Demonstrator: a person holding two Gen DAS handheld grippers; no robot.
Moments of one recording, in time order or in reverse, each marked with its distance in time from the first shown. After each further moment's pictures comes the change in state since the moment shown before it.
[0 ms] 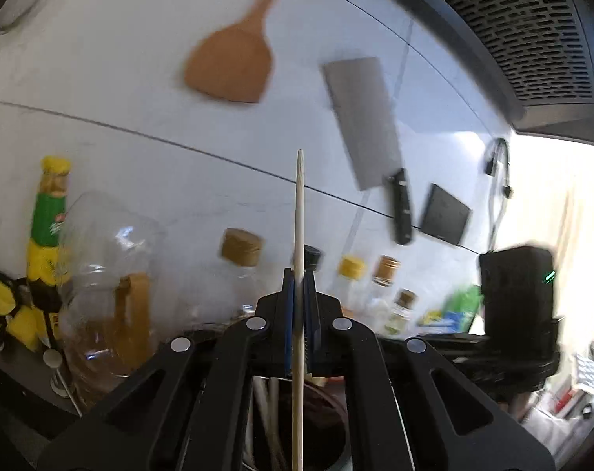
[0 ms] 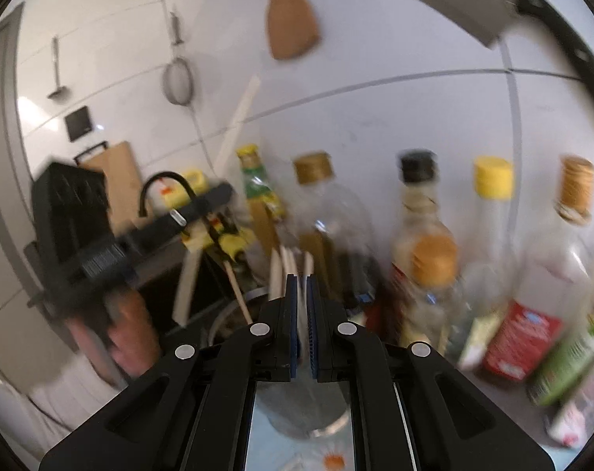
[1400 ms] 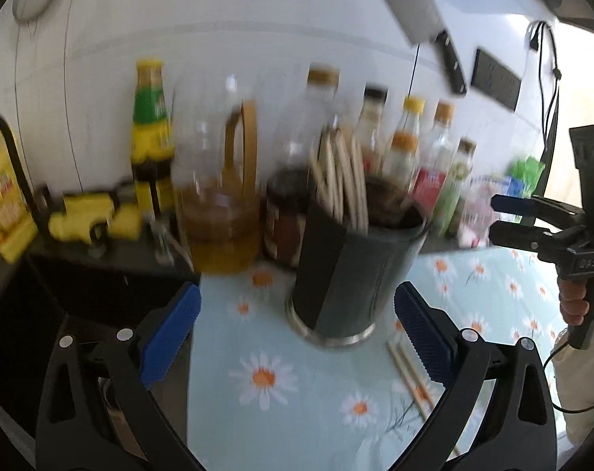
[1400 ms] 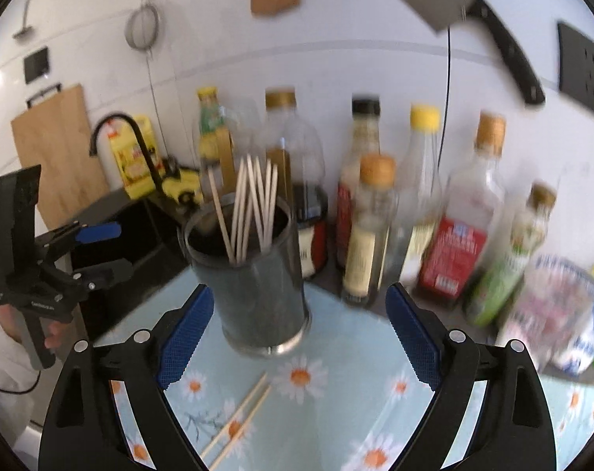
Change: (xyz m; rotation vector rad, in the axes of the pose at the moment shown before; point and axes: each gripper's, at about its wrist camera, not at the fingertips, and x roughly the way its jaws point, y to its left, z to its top) left arm -0.074 0.007 -0.063 0.109 0.484 0.269; right arm -0.042 0.036 -0.058 -0.028 0.180 -0.333
